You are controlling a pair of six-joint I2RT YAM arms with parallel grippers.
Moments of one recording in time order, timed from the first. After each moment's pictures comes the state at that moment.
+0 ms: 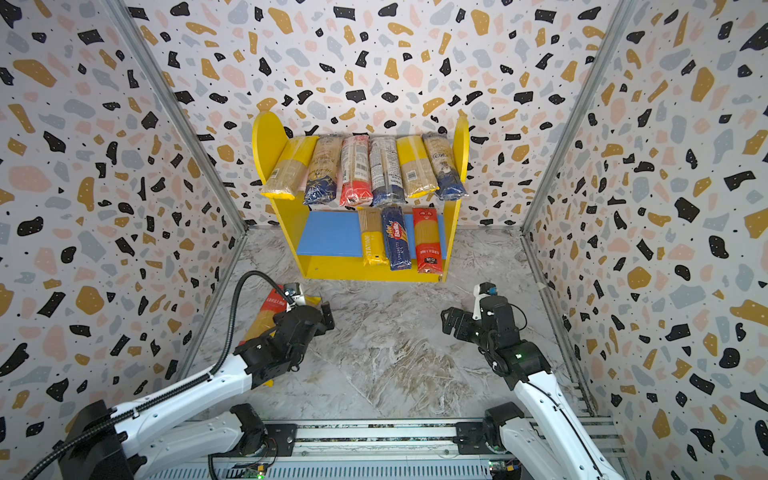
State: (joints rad) left arm -0.73 0.98 0.56 -0.29 -0.69 -0.67; right arm 0.35 0.75 0.66 -0.58 -0.10 0.53
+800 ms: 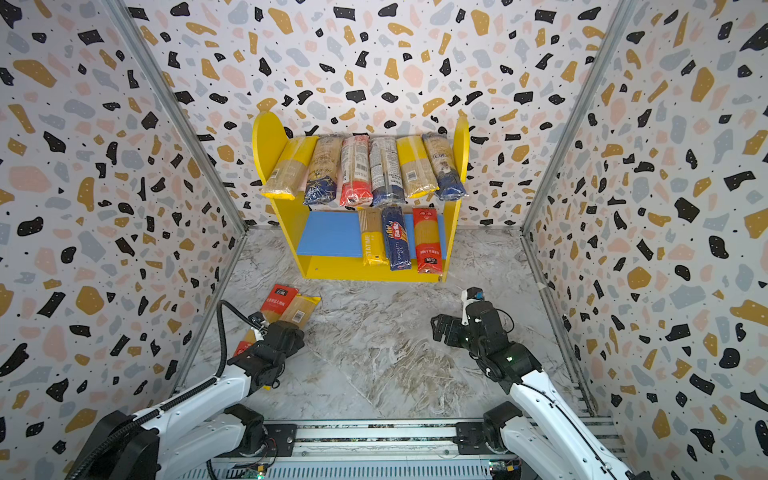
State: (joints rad) left arm -0.41 1.02 0.32 -0.26 -0.58 -0.83; right arm 0.45 0.76 0.61 -0.53 -0.05 0.56
